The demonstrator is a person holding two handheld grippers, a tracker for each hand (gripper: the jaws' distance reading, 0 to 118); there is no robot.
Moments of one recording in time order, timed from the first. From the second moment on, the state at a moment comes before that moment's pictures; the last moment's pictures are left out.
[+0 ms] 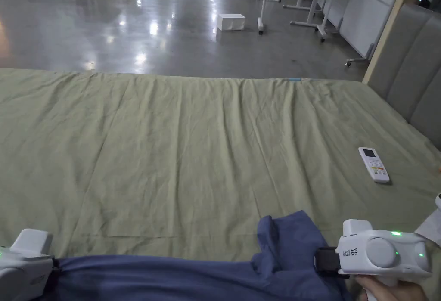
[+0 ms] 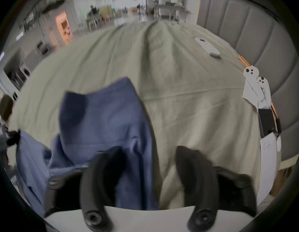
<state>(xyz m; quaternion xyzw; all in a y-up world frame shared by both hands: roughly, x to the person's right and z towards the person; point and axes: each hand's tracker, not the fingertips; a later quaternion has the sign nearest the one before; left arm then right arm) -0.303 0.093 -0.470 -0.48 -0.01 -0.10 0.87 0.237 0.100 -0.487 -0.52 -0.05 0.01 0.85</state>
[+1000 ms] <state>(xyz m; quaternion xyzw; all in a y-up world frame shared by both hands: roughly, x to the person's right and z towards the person) -0.389 0.109 -0.187 -0.39 -0.01 0.12 0.91 0.230 0.144 -0.197 -0.40 0.03 -0.08 0.91</state>
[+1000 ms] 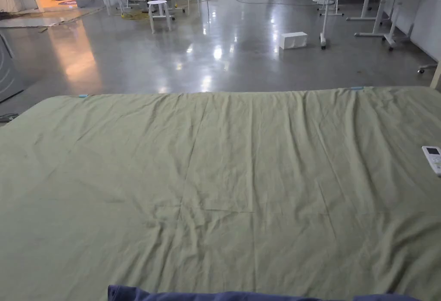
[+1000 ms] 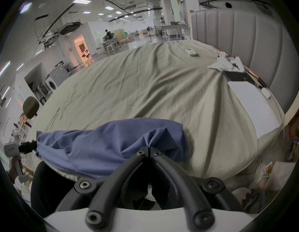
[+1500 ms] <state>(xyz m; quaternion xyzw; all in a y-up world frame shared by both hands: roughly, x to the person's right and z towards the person) -0.340 0.251 -0.089 -0.17 0.02 -0.01 0.99 0.200 0.225 -0.086 -0.22 -0.02 -0.03 0.97</state>
